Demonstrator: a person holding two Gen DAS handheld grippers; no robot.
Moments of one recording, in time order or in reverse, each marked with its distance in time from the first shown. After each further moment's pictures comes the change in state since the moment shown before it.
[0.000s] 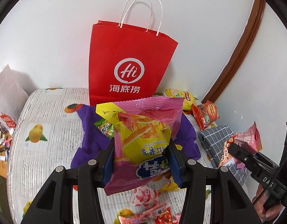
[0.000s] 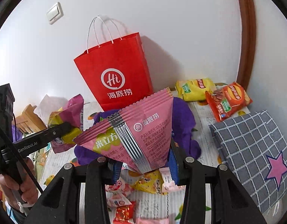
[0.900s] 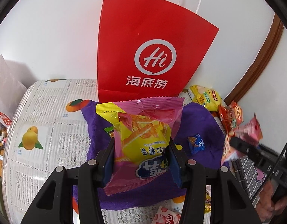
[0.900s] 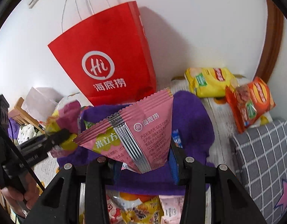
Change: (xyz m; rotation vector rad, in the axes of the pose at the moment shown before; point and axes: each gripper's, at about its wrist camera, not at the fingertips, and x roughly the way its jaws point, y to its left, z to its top) left arm 0.086 0.037 0.012 -0.047 0.067 0.079; right arm 0.114 -0.011 0.041 -0.029 0.146 0.019
